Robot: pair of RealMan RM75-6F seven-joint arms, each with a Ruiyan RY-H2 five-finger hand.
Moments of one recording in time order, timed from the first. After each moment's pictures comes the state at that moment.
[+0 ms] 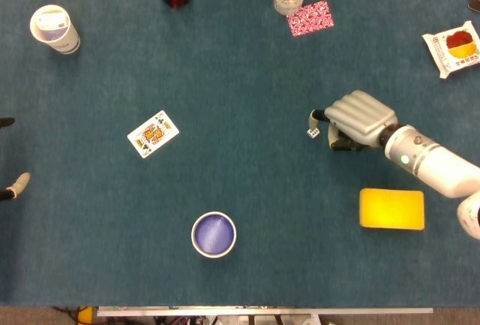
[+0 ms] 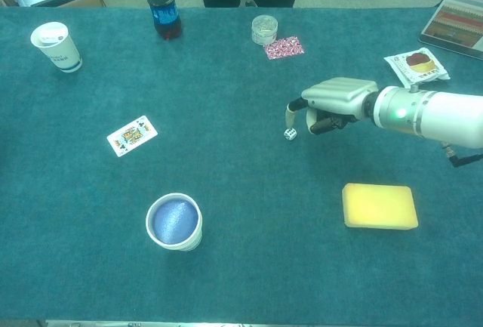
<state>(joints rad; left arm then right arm) -0.11 -1.26 -0.01 -1.40 1.47 1.37 -0.29 0.91 -1.39 -0.02 -1.53 -1.14 0.60 -0.15</state>
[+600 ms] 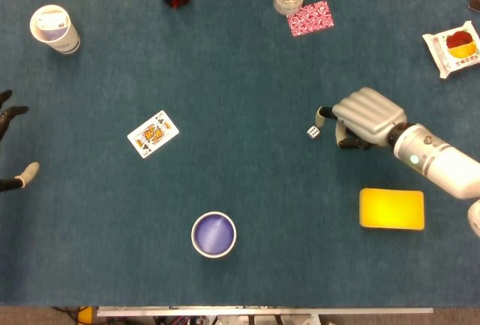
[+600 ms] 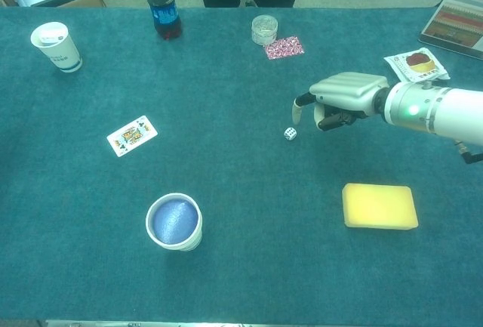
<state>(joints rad) -0.16 -1.23 -0.03 -1.46 1.50 1.34 -0.19 0.88 -1.35 -0.02 -1.56 -1.17 0.62 -0.15</state>
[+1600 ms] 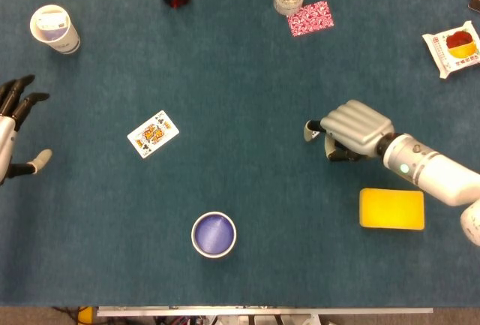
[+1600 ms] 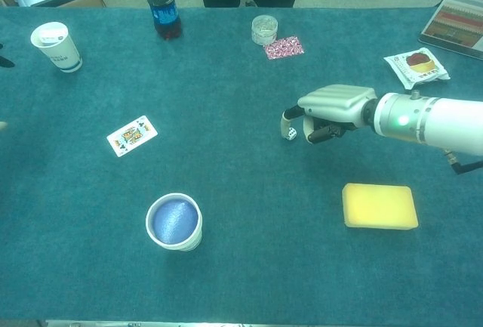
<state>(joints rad) -0.24 -1.21 -0.03 -1.47 1.51 1.30 -0.12 0.89 -1.38 -0.01 -1.58 -1.19 0.58 -0.14</state>
